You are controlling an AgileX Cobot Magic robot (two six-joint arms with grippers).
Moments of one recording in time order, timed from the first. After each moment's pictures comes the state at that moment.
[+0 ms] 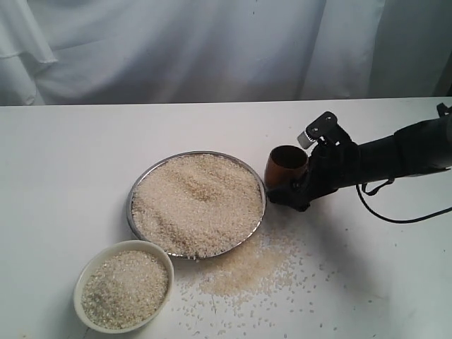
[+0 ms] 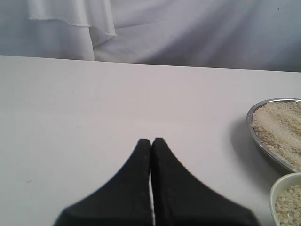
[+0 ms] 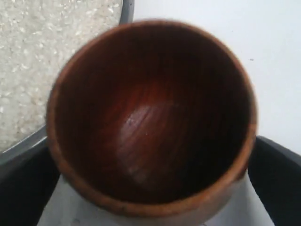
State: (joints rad) left arm 0.03 0.00 0.00 -0.01 0.33 -0.02; right arm 0.24 2.16 -1.16 1.49 0.64 -2.02
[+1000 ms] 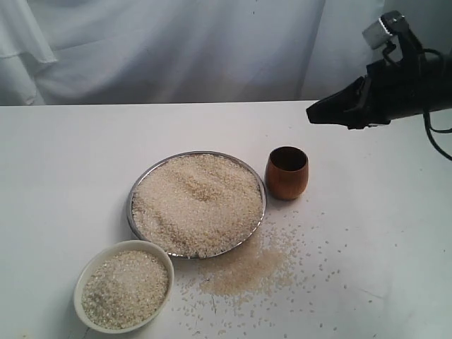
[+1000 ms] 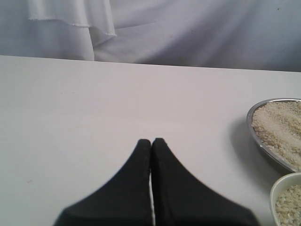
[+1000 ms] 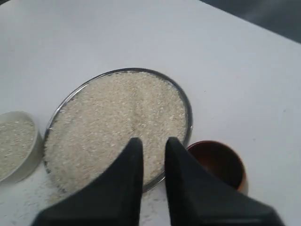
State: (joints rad) left arm 0.03 0.00 0.00 -0.01 0.33 -0.02; right arm 0.11 1.74 -1.16 1.21 0.97 -1.55
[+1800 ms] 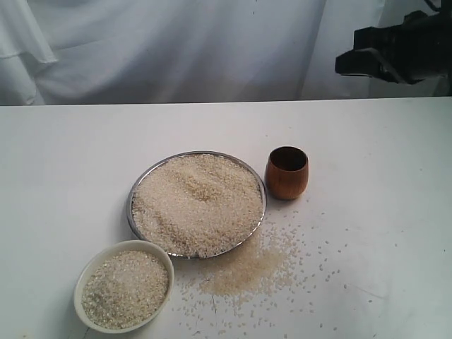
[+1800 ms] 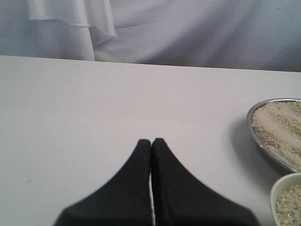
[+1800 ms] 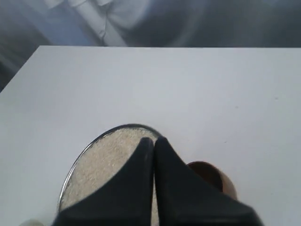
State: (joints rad) left arm 0.03 0.00 0.00 -0.01 0.33 -0.02; right arm 0.11 1.59 -1.16 1.21 0.73 -1.02
